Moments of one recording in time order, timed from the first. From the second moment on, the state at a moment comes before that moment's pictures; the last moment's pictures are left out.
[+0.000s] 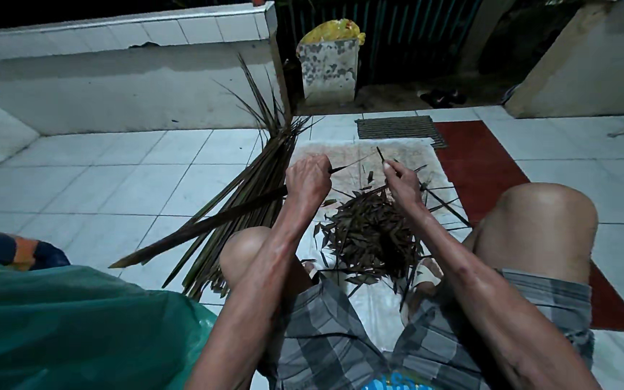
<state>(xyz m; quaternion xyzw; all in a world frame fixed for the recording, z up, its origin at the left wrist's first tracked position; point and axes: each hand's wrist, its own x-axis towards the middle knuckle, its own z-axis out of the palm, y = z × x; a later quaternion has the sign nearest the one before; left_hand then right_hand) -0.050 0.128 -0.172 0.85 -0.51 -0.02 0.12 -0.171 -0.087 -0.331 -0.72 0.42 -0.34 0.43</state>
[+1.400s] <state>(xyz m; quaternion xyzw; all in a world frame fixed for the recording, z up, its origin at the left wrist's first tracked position) 0.020 0.074 -0.221 0.72 -0.62 -0.22 0.24 -0.179 -0.058 -0.275 -0.56 0.29 -0.45 0.63</state>
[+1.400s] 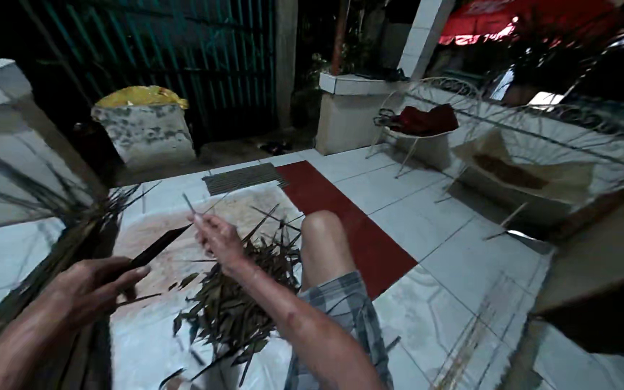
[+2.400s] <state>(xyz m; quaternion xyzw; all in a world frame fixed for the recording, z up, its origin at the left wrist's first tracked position) -0.033 0.070 -0.234 0.80 -0.57 -0.02 0.15 -0.184 -0.009 -0.290 -0.77 0.36 -0.30 0.43</state>
